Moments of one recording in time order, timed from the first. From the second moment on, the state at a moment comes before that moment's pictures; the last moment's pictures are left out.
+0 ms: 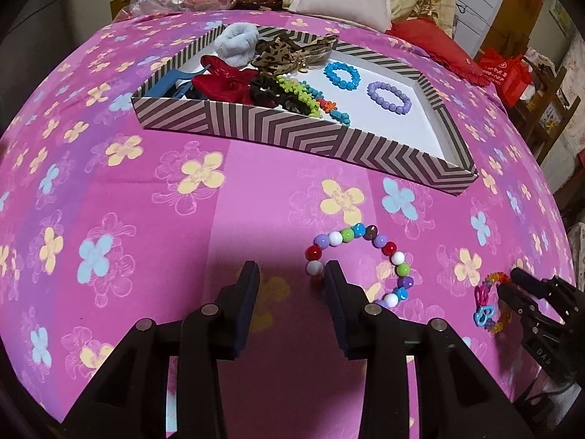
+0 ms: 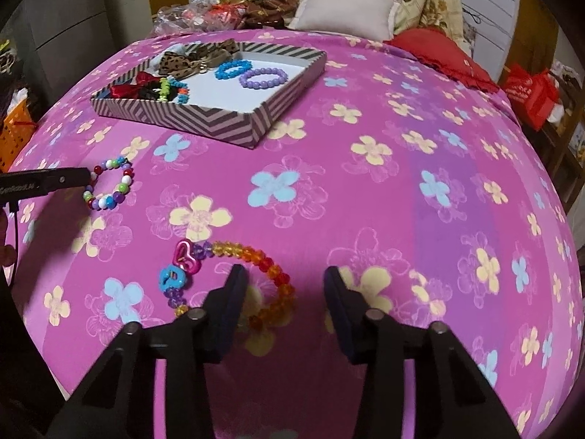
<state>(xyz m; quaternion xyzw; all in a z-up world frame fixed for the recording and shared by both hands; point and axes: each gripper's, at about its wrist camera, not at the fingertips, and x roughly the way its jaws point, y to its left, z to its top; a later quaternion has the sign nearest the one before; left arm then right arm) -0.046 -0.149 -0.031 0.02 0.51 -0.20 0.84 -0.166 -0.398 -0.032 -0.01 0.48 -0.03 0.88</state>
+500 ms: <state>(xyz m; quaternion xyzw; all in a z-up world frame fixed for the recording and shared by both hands) -0.045 -0.159 -0.029 0.02 0.51 -0.23 0.83 -0.163 -0.383 -0.011 -0.03 0.46 0.00 0.89</state>
